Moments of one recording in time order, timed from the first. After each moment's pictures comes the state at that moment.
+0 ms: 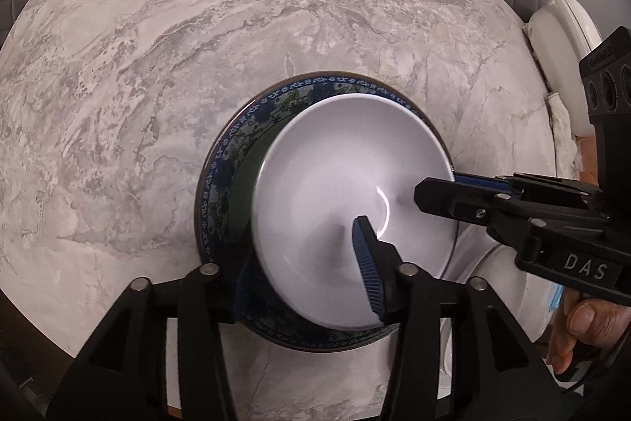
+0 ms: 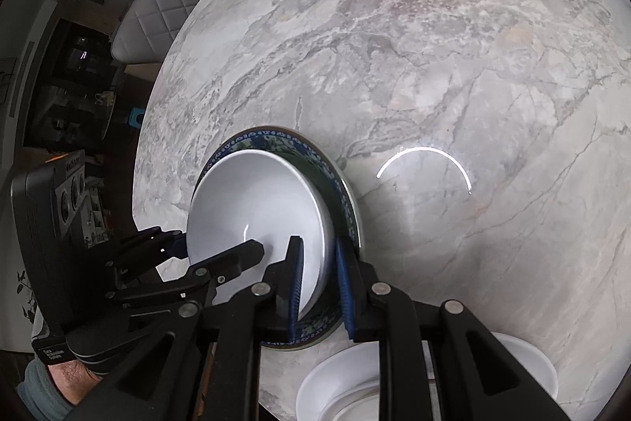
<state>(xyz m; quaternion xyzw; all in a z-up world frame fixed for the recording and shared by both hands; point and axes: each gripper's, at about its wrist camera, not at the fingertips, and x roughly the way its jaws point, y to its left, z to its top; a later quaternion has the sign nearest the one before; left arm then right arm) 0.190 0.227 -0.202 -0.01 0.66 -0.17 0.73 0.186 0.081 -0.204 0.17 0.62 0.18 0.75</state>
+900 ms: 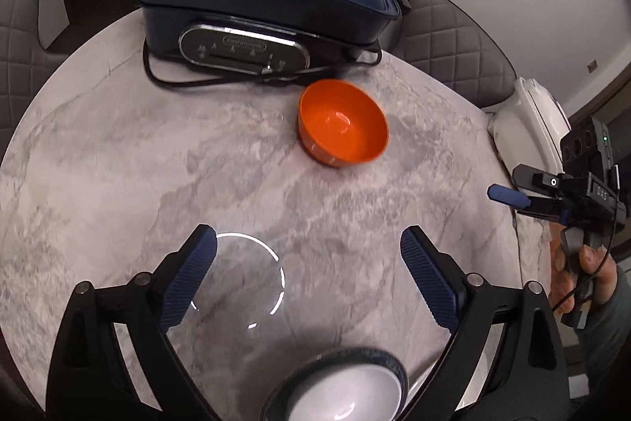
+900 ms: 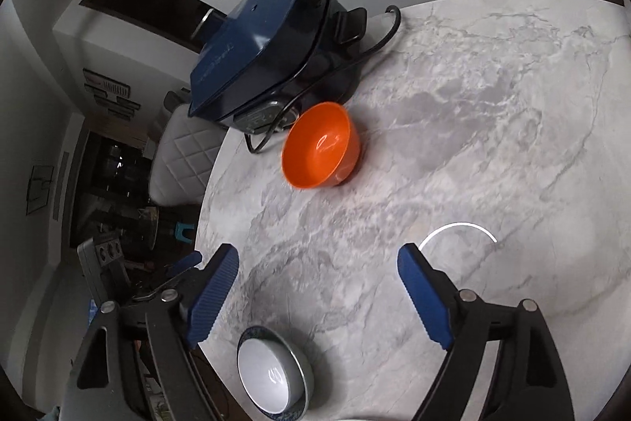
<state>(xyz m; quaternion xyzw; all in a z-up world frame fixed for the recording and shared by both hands) 0.365 0.213 -0.114 -0.04 0.55 -0.23 0.81 0.274 -0.089 -0.124 0.34 0.47 0.16 0.80</state>
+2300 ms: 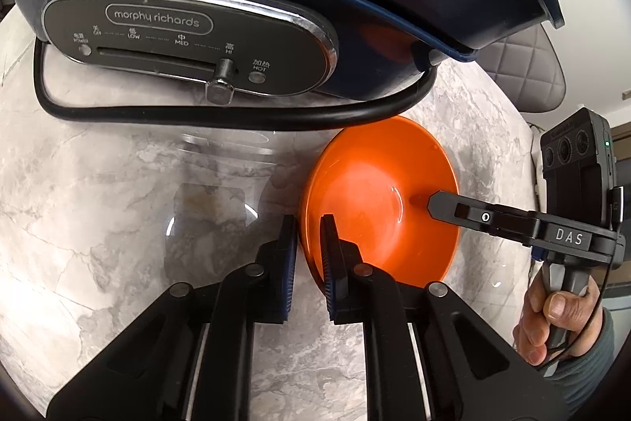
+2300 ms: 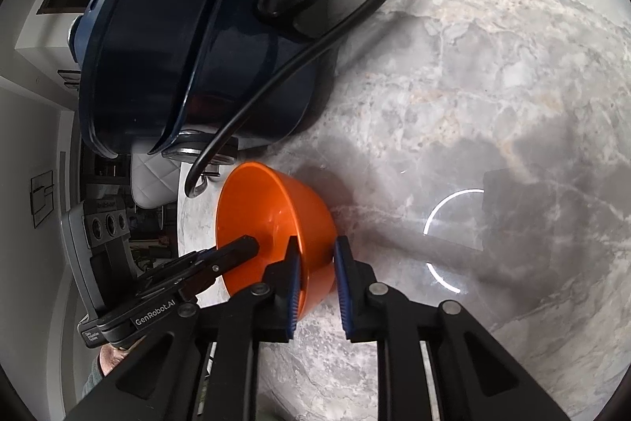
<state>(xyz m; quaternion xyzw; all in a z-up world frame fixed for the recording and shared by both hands) 0.520 0.131 -0.227 -0.06 0.65 -0.21 0.73 0.430 -0.085 -0.213 0.35 0.56 0.18 0.72</state>
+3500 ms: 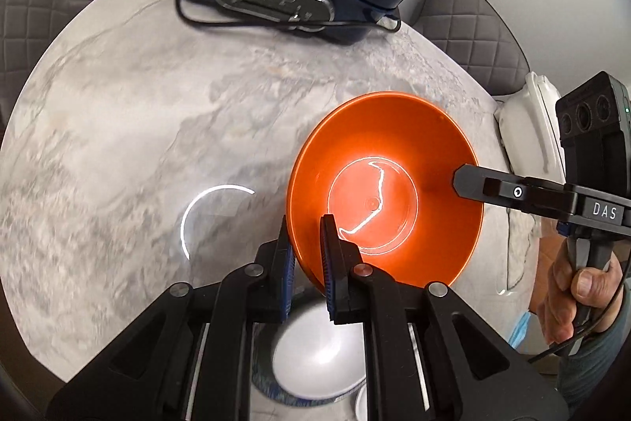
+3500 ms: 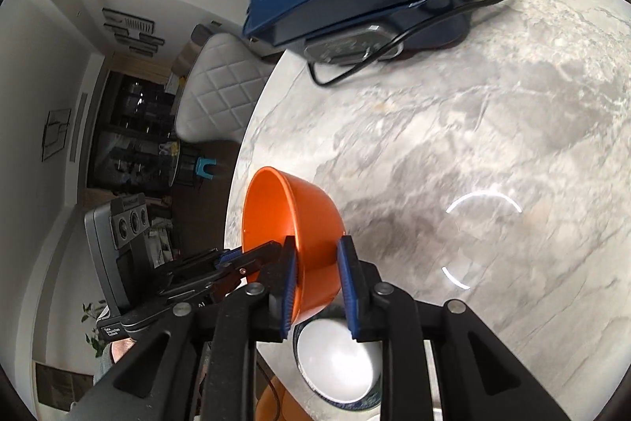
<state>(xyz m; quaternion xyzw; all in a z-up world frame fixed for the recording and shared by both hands) 0.305 0.243 -0.109 -0.07 0.61 -0.19 0.76 0.307 0.038 -0.109 0.28 0.55 0.25 0.75</state>
